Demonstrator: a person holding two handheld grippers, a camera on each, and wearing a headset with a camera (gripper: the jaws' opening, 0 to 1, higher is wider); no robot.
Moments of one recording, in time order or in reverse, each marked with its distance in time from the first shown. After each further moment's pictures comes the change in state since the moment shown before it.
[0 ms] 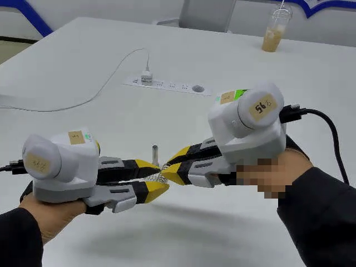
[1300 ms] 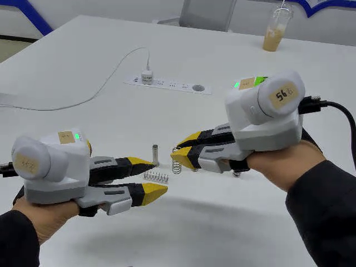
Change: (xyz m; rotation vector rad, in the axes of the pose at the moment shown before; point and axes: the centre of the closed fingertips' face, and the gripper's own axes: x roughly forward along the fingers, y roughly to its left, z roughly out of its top) left arm -0.010 0.008 -0.001 -0.065 -0.026 0.041; right arm -0.022 -0.033 0.010 0.021 -0.068 -0.094
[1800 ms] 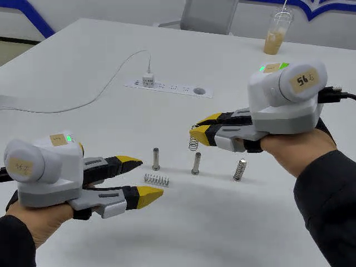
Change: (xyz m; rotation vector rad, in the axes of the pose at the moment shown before) left arm -0.007 0.013 -0.003 -0.036 -0.002 0.064; right arm -0.014 -0.054 0.010 0.050 -0.066 -0.157
